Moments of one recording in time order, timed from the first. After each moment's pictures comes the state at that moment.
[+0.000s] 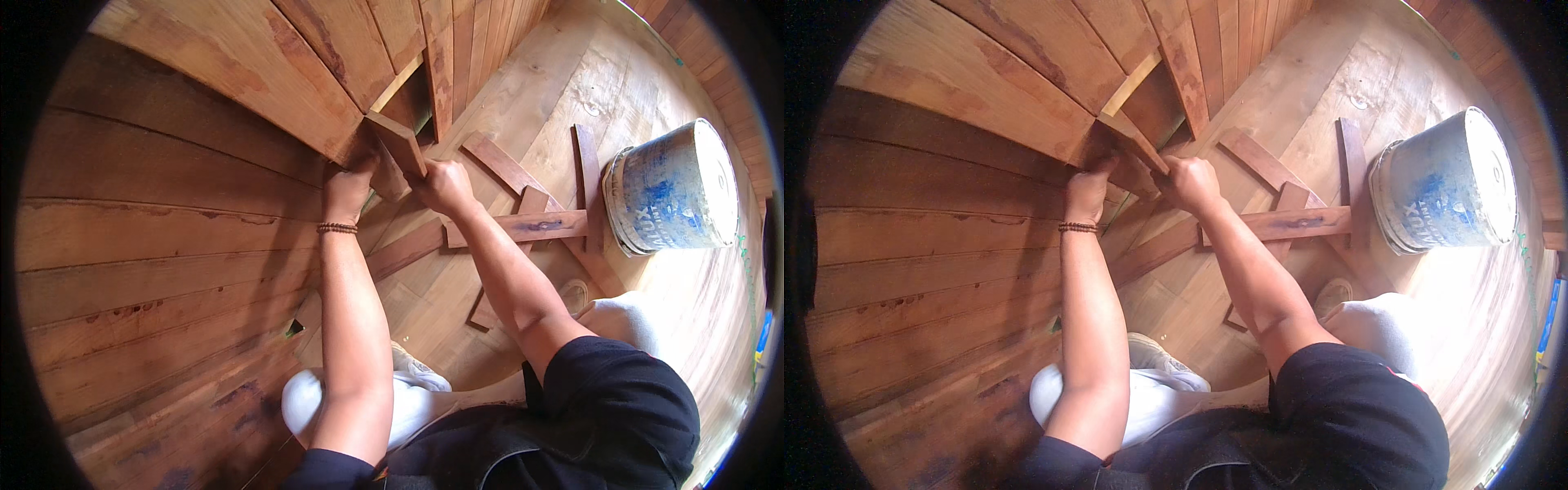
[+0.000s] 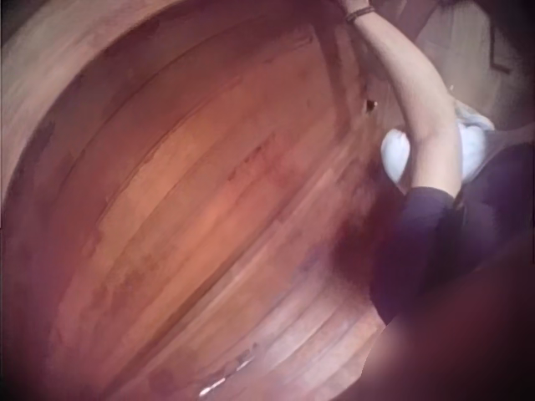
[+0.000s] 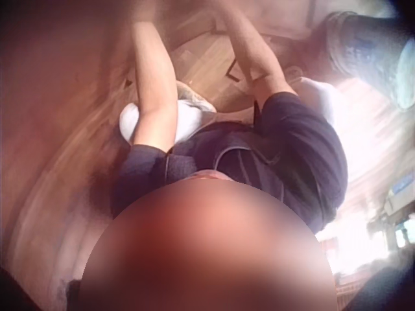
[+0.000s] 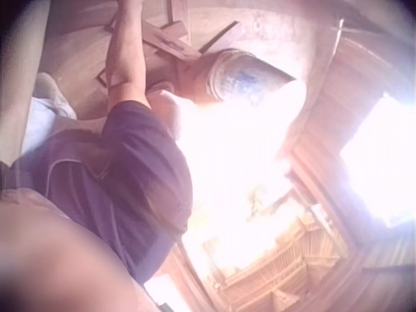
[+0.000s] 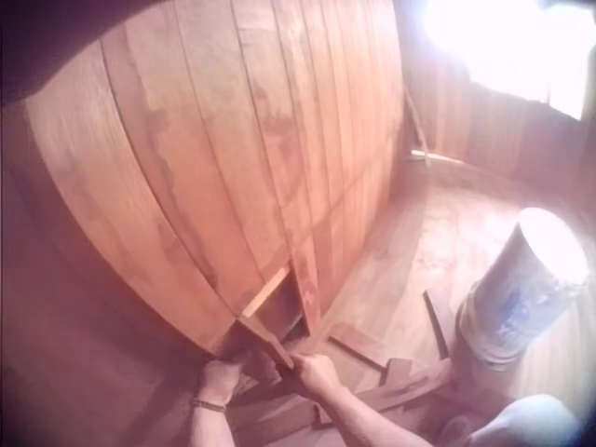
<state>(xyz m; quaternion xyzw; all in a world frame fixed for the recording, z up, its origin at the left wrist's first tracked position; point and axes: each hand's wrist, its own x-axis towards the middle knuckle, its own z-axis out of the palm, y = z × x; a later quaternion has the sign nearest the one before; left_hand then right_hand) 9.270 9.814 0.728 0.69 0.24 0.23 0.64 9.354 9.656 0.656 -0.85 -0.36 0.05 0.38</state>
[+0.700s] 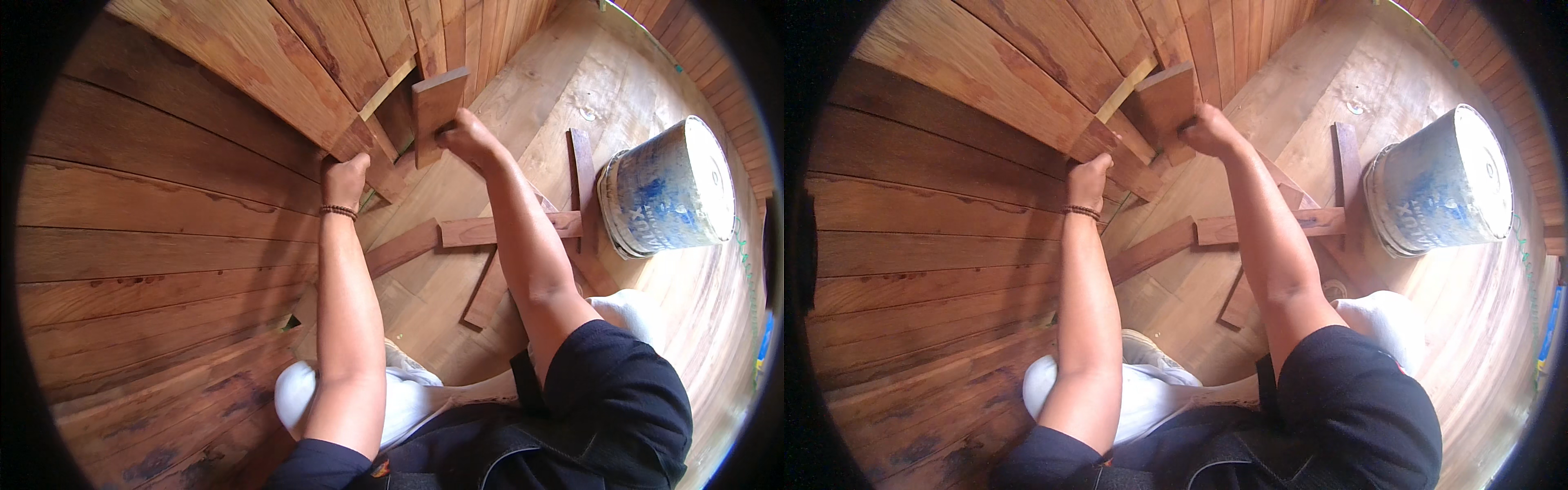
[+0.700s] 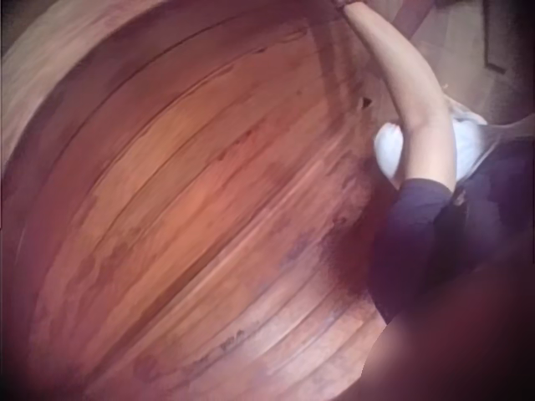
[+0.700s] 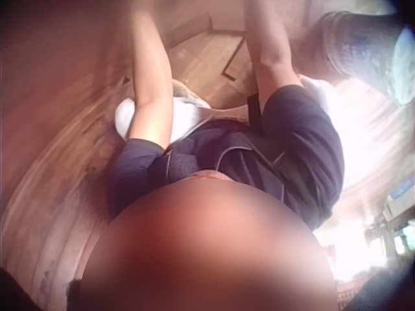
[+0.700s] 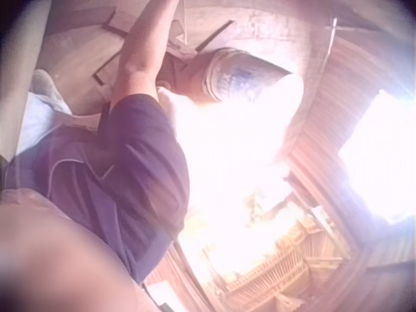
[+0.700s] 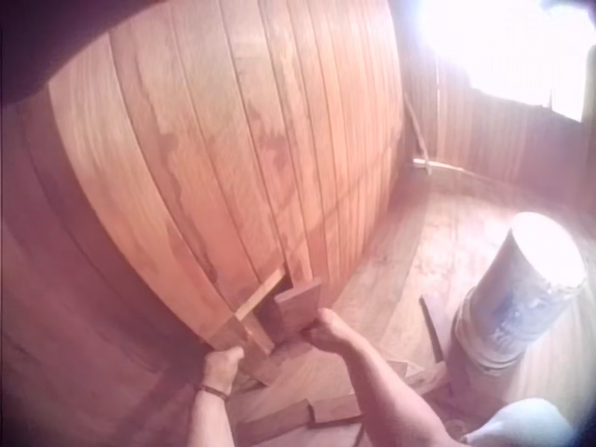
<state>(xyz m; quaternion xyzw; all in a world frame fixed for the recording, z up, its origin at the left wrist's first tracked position) 9.273 9.804 0.738 0.67 0.32 0.25 0.62 9.457 9.630 0.697 -0.73 -0.32 0.23 0.56</state>
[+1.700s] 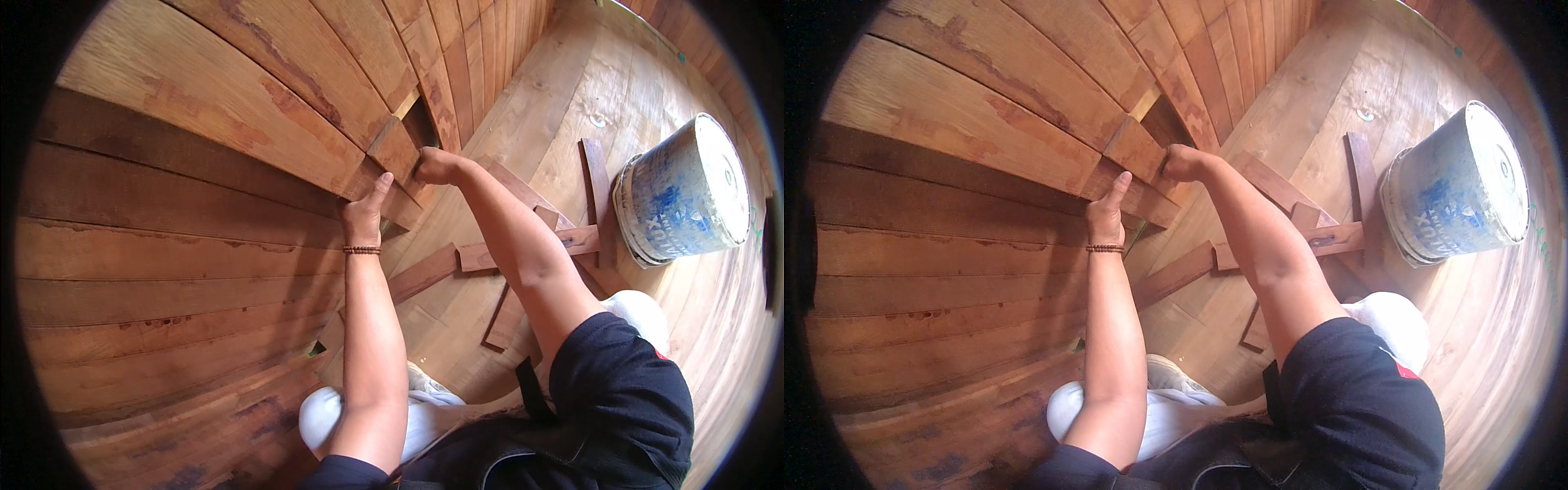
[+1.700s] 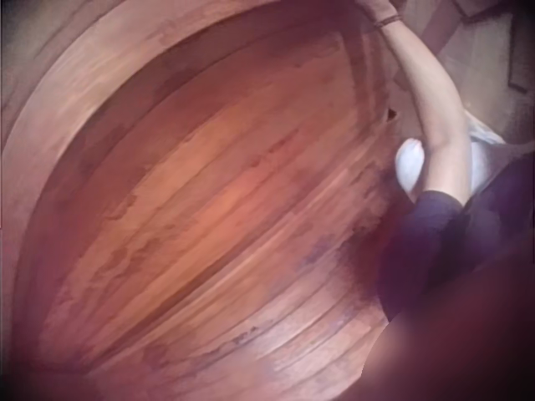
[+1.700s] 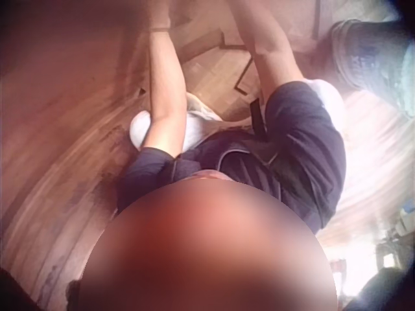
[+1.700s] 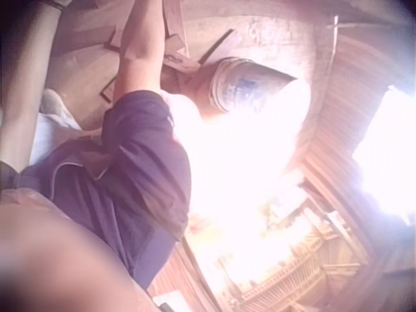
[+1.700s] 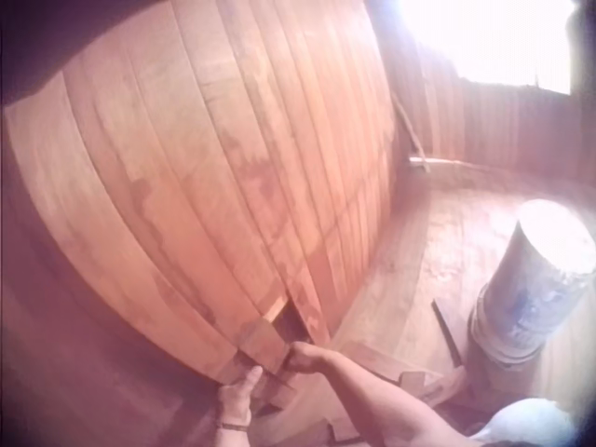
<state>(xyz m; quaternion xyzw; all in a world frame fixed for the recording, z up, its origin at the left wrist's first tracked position) 9.280 9.803 0.721 0.64 0.28 0.31 0.64 9.467 9.705 0.664 -0.71 -0.38 0.41 0.44</state>
